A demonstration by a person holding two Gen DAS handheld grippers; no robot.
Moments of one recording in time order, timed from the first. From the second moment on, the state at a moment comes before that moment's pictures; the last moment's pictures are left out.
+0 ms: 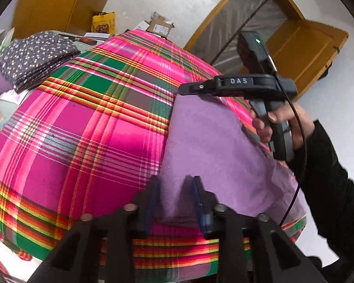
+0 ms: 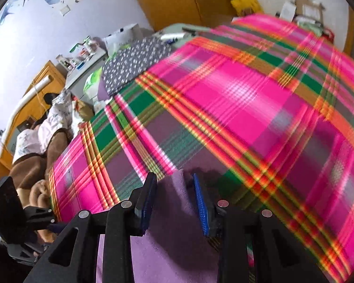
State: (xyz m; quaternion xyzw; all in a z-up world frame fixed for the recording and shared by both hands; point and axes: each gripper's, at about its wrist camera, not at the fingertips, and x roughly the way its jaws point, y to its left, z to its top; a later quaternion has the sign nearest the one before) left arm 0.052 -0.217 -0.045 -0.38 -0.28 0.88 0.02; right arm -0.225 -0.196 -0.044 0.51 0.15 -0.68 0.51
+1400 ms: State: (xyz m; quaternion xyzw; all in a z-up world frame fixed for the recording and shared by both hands) left arm 0.053 -0.190 -0.039 -0.38 -0.24 0.89 0.05; right arm -0.162 -0.066 -0.022 0.40 0.09 -0.79 0.45
